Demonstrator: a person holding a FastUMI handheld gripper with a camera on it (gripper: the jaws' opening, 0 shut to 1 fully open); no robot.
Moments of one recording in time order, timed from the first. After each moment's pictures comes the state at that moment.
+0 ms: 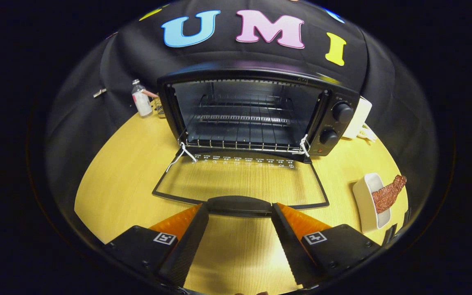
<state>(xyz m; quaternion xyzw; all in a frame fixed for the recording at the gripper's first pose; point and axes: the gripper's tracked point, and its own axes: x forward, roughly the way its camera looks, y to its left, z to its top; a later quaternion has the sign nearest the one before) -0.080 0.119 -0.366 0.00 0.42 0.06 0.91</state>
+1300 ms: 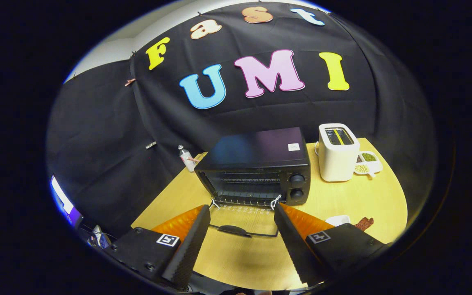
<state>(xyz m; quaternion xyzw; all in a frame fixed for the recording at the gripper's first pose) -0.075 -0.017 -0.166 0.15 0.28 0.22 0.92</state>
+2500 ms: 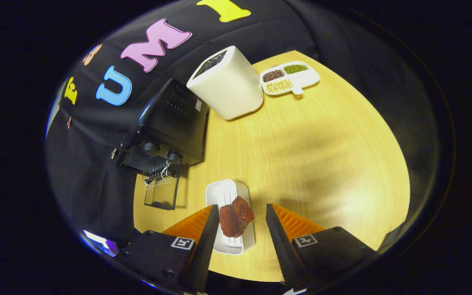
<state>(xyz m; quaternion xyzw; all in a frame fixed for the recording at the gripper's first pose) -0.046 -0.232 -0.378 0.29 0.52 0.12 0.79</state>
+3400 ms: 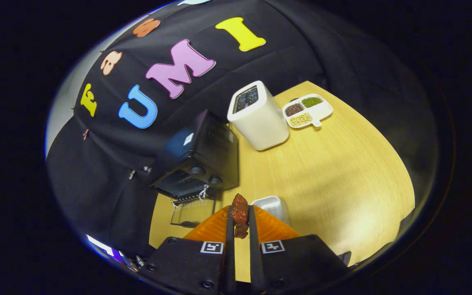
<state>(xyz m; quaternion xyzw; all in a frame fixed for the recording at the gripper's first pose) -0.039 -0.184 -0.267 0.32 0.38 0.13 0.86</state>
